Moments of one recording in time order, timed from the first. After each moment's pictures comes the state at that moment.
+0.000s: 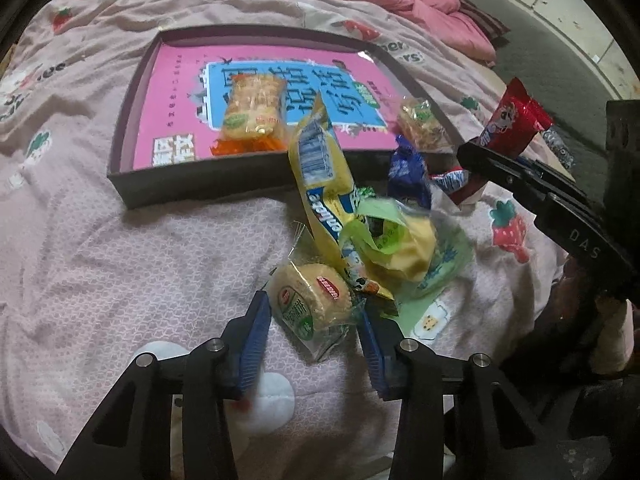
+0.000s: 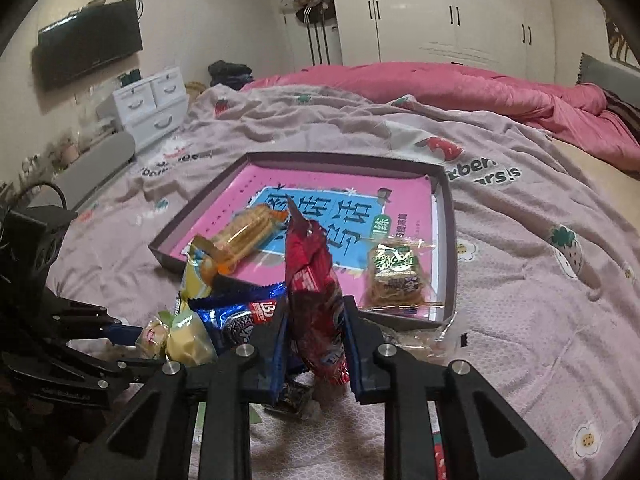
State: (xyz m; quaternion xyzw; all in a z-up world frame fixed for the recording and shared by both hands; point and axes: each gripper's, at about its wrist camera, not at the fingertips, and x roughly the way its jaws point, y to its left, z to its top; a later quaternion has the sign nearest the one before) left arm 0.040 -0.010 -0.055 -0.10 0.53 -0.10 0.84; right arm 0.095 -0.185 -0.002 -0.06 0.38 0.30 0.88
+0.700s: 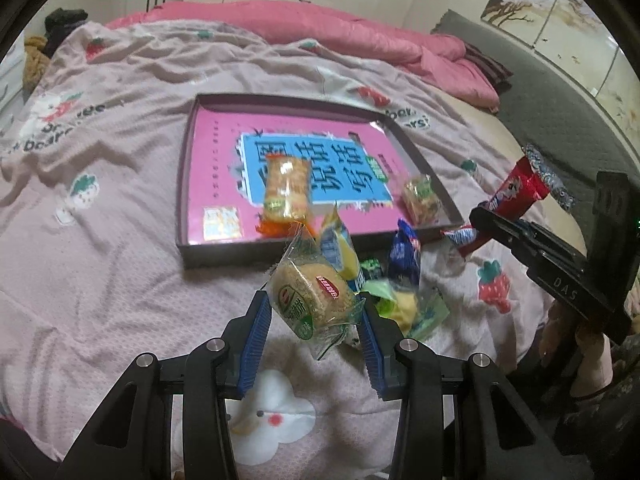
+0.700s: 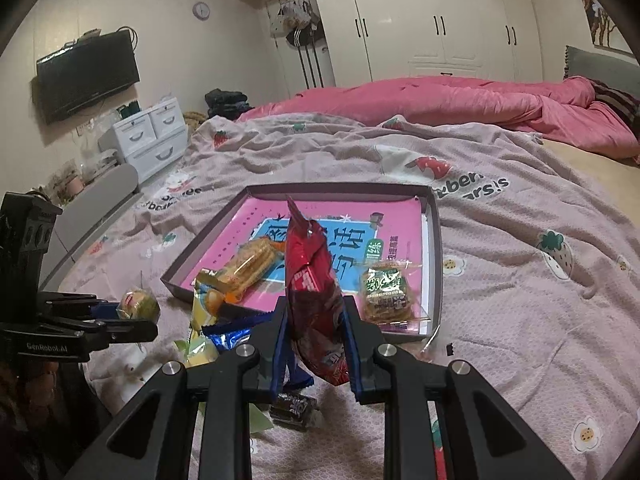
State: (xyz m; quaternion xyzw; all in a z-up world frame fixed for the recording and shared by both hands) left arm 0.031 0.018 -0.007 -0.12 0.46 -0.07 0.88; right arm 0.091 -0.201 0.015 -0.01 0.35 0.30 0.89
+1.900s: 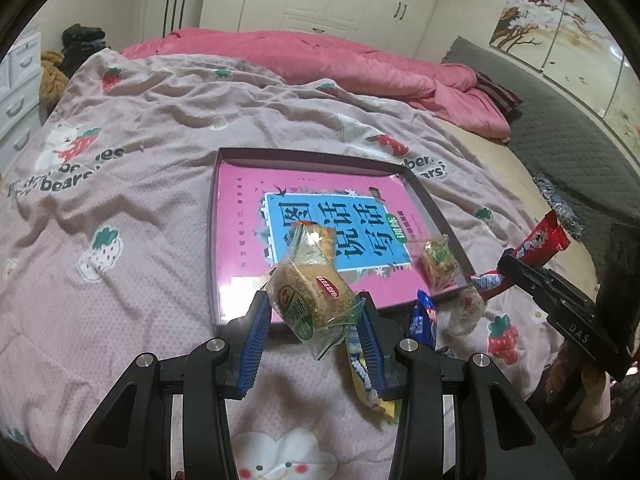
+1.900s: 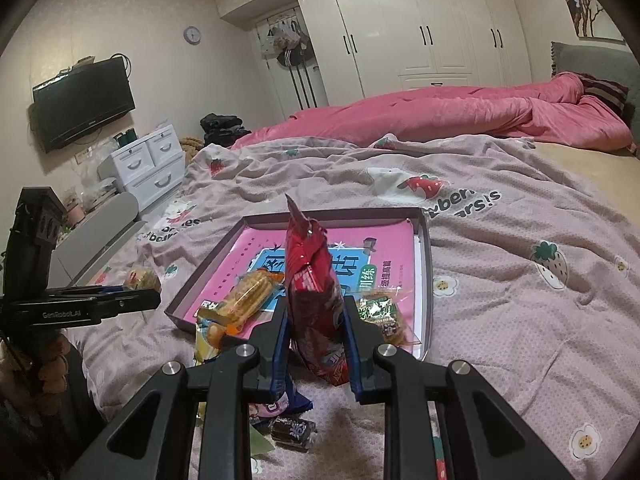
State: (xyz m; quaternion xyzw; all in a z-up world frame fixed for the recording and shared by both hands) left arm 0.060 0.040 0.019 -0.12 0.41 -0.04 0.90; right arm 0.099 -0.208 0.028 0.02 0.33 0.29 0.90
